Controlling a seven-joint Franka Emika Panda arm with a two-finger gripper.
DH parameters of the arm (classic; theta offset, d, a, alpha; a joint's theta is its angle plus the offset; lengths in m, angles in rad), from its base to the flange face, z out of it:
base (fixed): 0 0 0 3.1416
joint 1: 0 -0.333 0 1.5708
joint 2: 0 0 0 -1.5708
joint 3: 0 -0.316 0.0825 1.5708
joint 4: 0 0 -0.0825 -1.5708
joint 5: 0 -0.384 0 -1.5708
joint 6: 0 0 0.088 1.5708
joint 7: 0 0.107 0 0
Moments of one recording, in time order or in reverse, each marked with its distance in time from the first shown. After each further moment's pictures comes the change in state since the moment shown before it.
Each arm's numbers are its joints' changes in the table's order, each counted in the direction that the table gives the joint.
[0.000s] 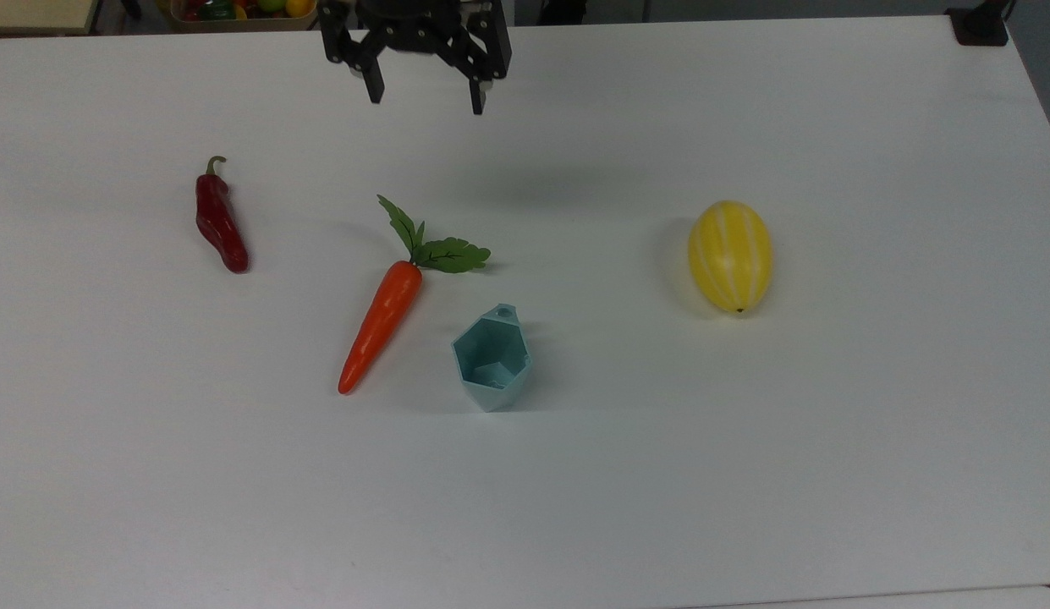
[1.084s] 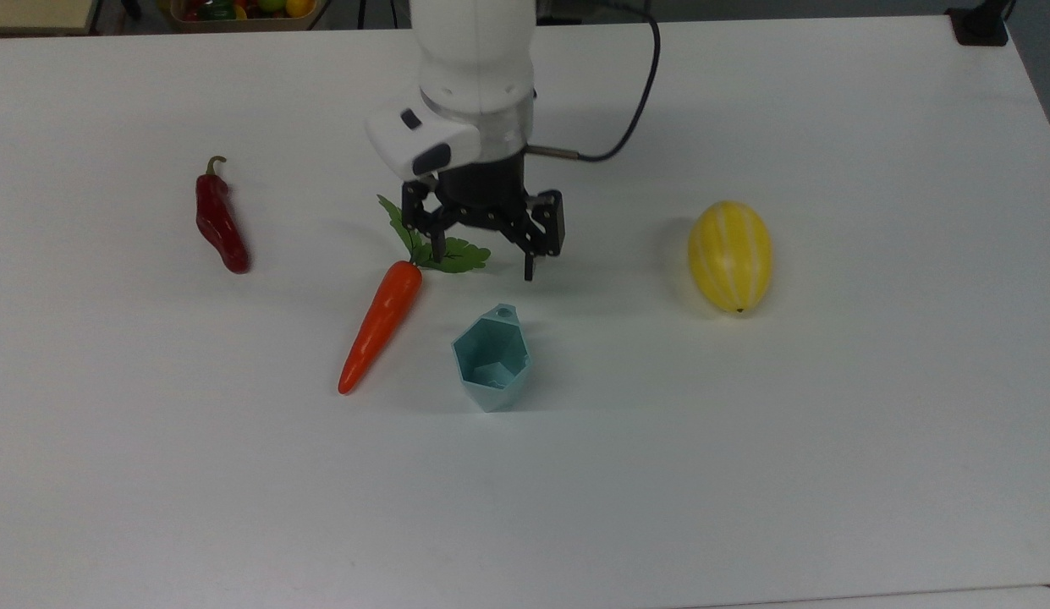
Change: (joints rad) arm -0.079 0.235 -0.012 0.041 0.087 0.394 0.170
